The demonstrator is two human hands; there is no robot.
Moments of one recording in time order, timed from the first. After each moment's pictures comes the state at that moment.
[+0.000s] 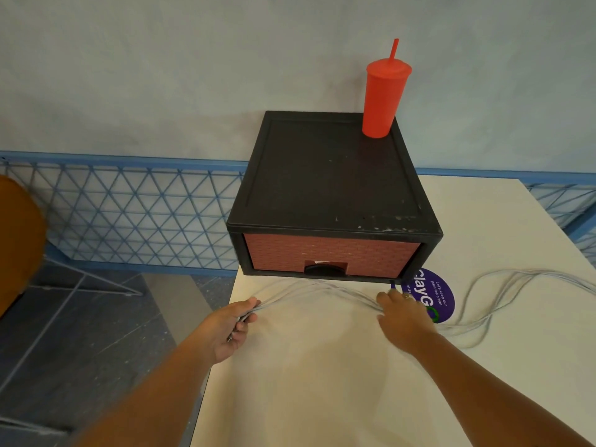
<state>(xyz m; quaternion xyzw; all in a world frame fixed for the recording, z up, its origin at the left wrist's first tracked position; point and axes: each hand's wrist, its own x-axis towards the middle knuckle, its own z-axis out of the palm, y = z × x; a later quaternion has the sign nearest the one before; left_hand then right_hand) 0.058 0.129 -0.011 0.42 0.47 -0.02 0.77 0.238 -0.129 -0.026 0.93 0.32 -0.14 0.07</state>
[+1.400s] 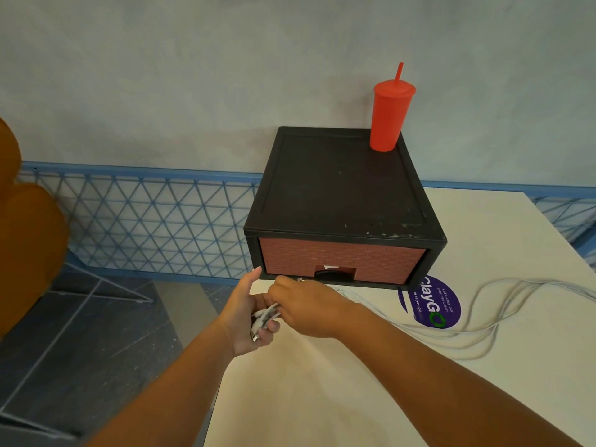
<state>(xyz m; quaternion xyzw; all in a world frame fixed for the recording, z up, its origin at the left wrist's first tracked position) 0.052 0.106 0.051 0.37 0.36 -0.08 0.85 0.145 -0.006 0.079 0.77 0.62 -0.14 -0.08</state>
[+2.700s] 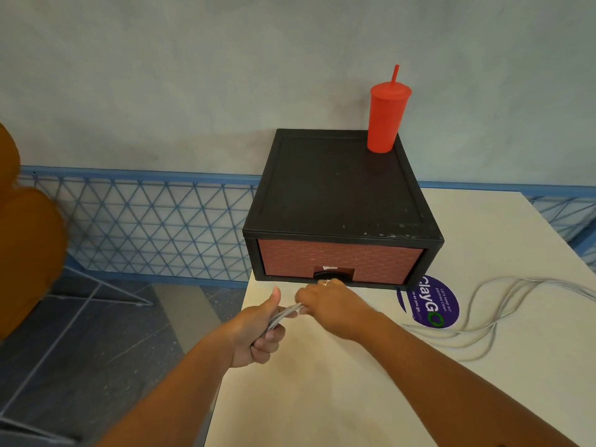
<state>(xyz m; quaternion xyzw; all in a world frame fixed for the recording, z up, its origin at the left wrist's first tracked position) 0.048 0.096 0.048 0.53 0.35 -0.18 0.75 0.171 -0.032 0.044 0.80 0.60 -0.07 -0.07</state>
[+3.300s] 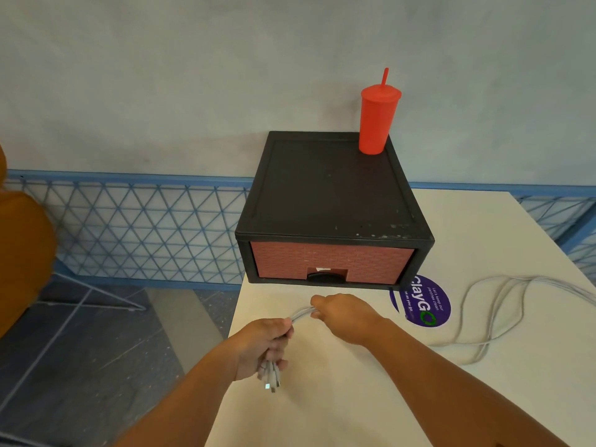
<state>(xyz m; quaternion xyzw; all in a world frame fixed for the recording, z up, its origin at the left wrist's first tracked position) 0.048 0.080 0.029 0.56 0.30 -0.18 0.75 0.182 -0.053 0.032 0.85 0.49 -0.19 -0.03</state>
